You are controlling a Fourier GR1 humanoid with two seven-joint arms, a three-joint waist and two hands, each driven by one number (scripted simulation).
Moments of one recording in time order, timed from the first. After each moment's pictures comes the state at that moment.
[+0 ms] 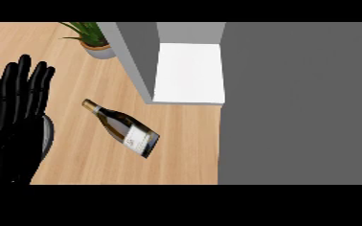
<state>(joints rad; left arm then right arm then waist) 0.00 0.08 0.00 -2.10 -0.03 0.02 -0.01 -0.01 -0.12 0.01 -2.10 0.02 0.03 -0.02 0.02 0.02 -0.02</state>
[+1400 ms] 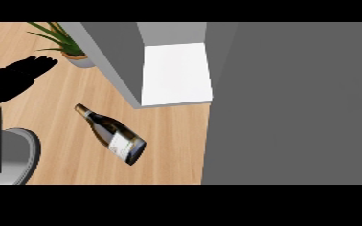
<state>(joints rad) -0.58 0.40 0.60 -0.95 1.07 0.46 0.74 0.20 -0.14 0.28 -2.42 -0.18 0.17 0.23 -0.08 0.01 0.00</state>
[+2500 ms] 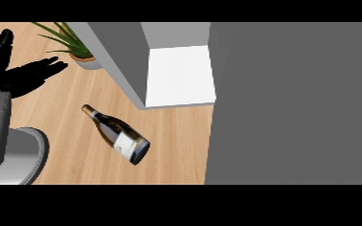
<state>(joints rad) -0.69 0.44 0.61 -0.66 1.01 0.36 0.75 0.20 -0.16 0.31 -2.48 -0.14 0.12 0.32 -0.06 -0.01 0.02</state>
